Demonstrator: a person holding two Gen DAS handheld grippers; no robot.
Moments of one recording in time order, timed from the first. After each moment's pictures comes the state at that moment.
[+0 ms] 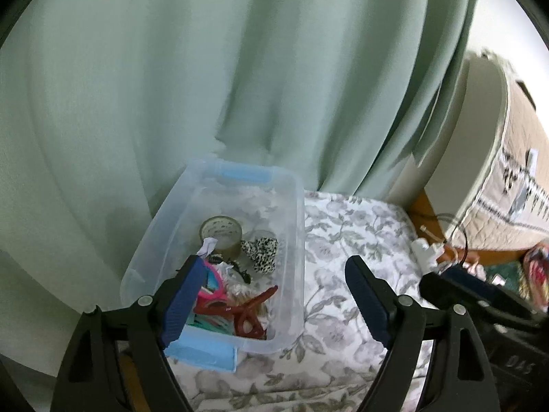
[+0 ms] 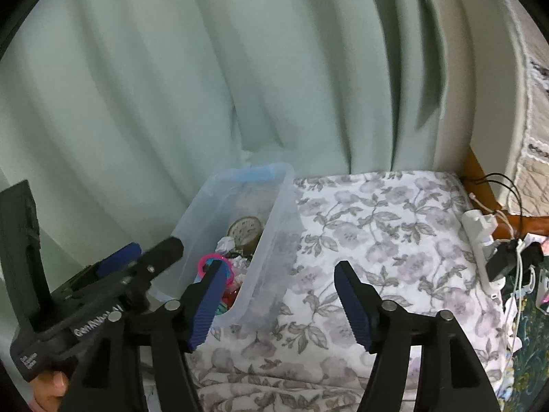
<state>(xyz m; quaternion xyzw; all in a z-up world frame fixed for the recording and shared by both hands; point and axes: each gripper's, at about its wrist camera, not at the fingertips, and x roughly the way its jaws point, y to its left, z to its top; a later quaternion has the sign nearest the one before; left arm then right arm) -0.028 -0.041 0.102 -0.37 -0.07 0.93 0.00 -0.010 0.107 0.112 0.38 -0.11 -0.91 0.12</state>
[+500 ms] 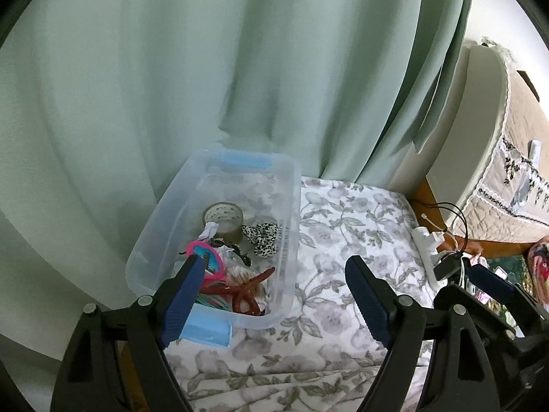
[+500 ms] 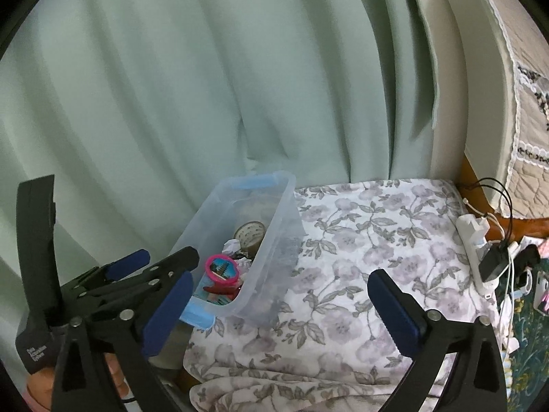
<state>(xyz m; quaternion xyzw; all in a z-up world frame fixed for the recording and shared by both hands) -0.011 -0.030 0.107 -0.39 -0.06 0.92 -0.01 0.015 0.120 0.127 0.36 -0.11 -0.92 0.13</state>
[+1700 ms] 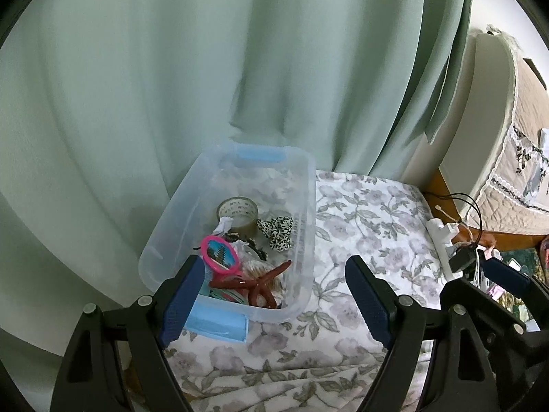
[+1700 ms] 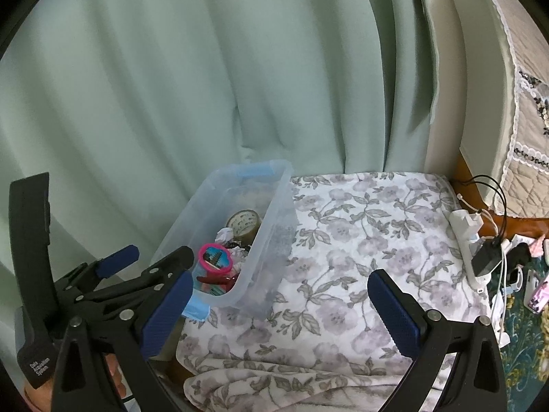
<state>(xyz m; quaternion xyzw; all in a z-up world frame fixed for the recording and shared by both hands) -0.005 -0.032 0.097 -0.40 -0.04 0.91 -0.04 0.015 0.114 0.125 0.39 -0.09 -0.91 0.11</state>
